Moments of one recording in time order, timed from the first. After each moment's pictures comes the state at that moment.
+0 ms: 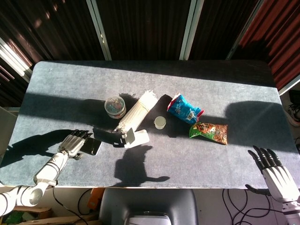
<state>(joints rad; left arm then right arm) -0.73 -1.31 -0.01 -1.43 0.98 0.65 0.39 0.03 -1.05 -0.07 -1.56 -1.67 1.46 -0.01</state>
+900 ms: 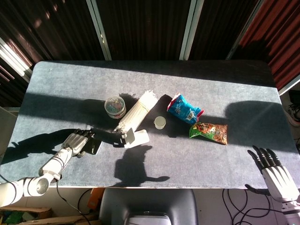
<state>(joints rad) -0.90 -1.32 0.10 -1.42 0.70 0.53 0.47 0.03 -1.05 -0.07 -1.57 -1.67 1.46 -0.02</state>
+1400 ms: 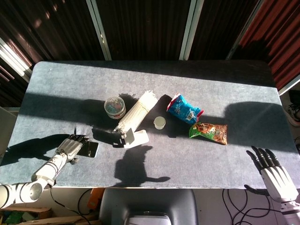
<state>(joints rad) -0.96 -1.23 0.23 -1.57 0.62 0.58 0.49 0.03 -1.05 -0.08 -1.57 -1.67 1.46 -0.03</state>
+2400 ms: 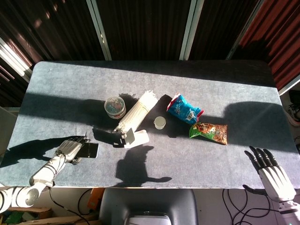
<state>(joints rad) -0.86 -1.23 0.15 -1.55 0.83 0.61 0.27 0.04 -1.06 -0.08 -1.57 -1.67 1.45 -0.05</state>
